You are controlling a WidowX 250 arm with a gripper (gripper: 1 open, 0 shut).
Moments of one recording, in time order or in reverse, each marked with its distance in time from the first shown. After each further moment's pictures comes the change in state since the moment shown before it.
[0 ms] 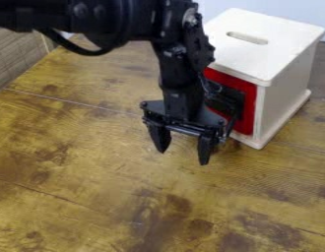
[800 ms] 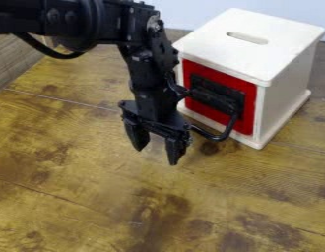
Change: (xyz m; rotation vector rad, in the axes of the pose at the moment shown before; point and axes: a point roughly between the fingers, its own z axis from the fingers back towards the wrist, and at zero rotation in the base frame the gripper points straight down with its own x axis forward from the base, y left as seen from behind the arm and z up) arm 0.000 0.035 -0.007 -0.022 0.010 -0.136
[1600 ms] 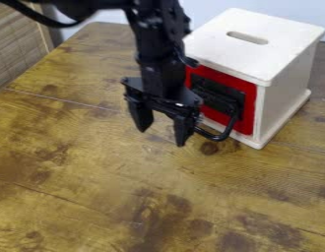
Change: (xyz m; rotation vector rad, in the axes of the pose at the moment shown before) arm -0.001 -0.017 0.059 0.012 -0.064 0.005
